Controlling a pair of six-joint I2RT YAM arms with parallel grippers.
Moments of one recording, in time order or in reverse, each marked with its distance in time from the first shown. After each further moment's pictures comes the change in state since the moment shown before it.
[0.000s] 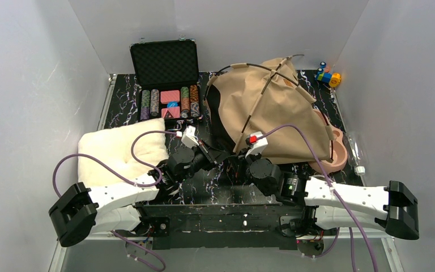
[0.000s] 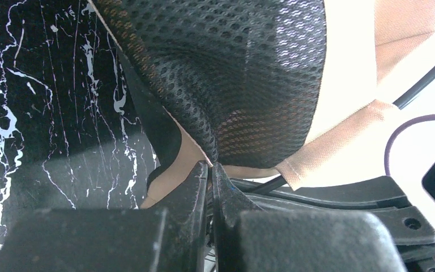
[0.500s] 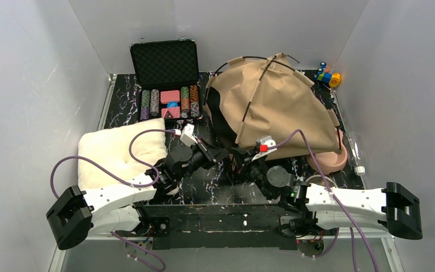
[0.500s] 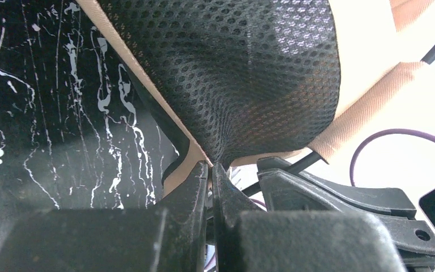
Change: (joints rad) left arm 0.008 -0.043 0.035 -0.080 0.011 -0.003; right arm 0.037 -0.050 -0.176 0.476 0.100 -0.307
